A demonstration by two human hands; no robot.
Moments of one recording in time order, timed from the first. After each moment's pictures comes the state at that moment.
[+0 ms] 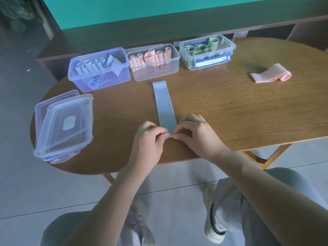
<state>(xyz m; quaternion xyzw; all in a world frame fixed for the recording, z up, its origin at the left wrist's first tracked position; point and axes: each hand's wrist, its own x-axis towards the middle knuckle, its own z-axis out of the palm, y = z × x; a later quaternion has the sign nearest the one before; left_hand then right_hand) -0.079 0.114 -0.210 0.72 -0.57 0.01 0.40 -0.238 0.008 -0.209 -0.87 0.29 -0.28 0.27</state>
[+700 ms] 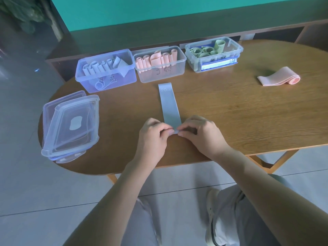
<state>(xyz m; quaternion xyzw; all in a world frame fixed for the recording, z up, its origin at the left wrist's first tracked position) -0.071 0.099 -0.211 0.72 -0.55 0.01 0.42 -0.231 -0.001 -0.210 -0.85 0.32 -0.29 0.29</state>
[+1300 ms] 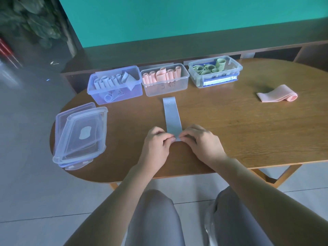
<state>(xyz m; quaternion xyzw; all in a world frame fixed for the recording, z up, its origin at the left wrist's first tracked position) -0.064 0.089 -0.211 0.72 -0.57 0.04 0.40 -0.225 -0.008 -0.203 -0.87 0.34 -0.27 0.21</state>
